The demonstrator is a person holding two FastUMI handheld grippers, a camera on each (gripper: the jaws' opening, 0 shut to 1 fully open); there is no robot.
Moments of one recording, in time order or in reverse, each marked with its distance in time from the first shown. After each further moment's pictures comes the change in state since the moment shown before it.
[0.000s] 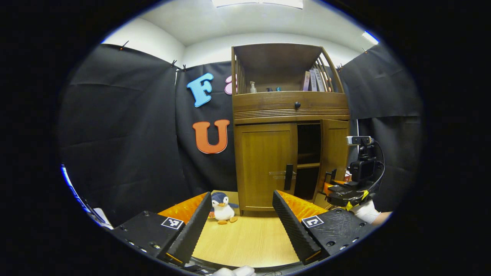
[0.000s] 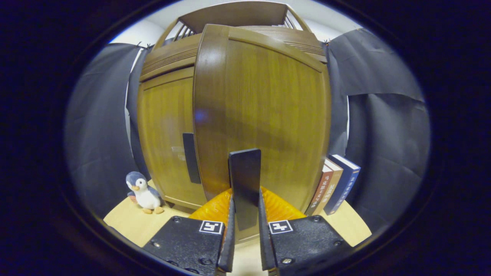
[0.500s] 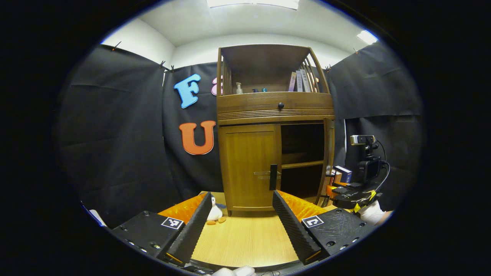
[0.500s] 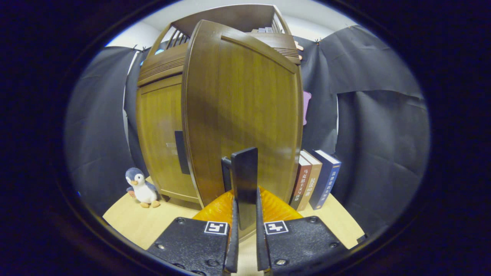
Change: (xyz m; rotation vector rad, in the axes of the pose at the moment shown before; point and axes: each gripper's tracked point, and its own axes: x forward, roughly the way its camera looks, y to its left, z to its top) left arm -0.003 -0.036 0.003 0.010 -0.011 -0.102; right arm -0.036 -0.038 -0.008 0.019 0.008 -0.017
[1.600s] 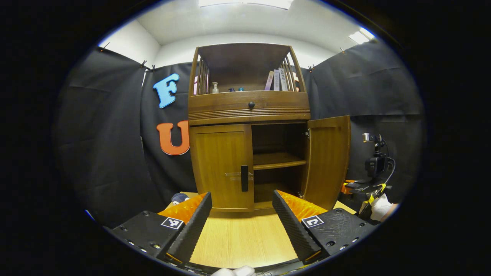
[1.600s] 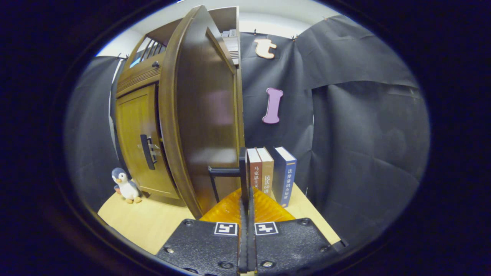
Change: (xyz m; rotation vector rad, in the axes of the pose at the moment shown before) left arm 0.007 -0.078 0.003 0.002 0.004 -0.111; right arm -0.028 -0.107 -0.002 0.057 0.004 -0.070
